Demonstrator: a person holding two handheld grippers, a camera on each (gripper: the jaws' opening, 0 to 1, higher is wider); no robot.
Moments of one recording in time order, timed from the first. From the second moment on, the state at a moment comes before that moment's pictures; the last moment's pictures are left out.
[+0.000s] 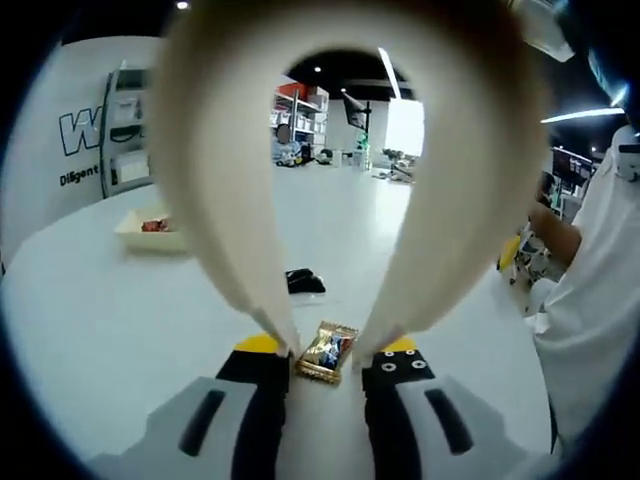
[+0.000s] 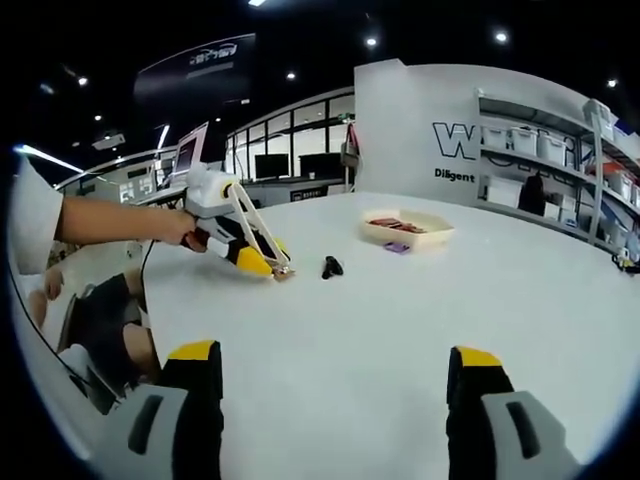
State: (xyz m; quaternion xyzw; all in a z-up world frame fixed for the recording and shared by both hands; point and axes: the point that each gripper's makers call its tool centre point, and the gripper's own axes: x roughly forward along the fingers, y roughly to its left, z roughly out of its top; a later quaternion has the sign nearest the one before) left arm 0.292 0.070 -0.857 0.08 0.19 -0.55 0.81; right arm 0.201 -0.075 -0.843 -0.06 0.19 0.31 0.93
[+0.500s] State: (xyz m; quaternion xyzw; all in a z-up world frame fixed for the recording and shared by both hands) left arm 0.284 0.067 -0.860 0.07 0.20 -0.54 0.81; right arm 0.199 -0.080 -0.843 -0.05 0.19 0.31 0.93
